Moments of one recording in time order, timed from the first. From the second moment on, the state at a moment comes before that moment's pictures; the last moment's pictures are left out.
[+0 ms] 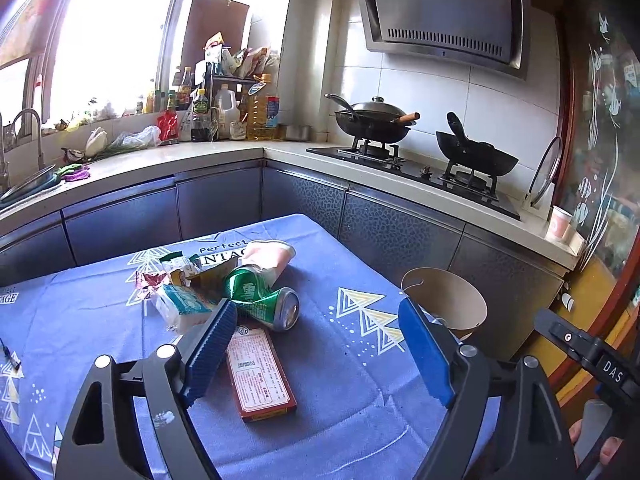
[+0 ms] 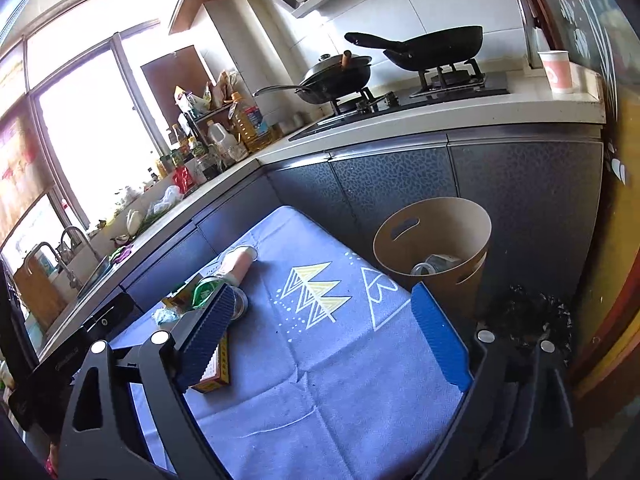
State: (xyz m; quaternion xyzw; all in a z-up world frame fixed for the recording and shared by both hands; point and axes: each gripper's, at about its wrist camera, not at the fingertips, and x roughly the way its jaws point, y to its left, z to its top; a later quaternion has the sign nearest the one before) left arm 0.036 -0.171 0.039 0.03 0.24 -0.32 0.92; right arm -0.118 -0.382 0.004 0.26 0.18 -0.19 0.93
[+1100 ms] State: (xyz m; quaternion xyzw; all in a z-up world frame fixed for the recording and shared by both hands) left arm 0.050 -0.106 0.031 0.03 0.24 -0.20 0.95; right arm -0.082 -0.343 -0.003 0.24 0.21 -0.12 0.94
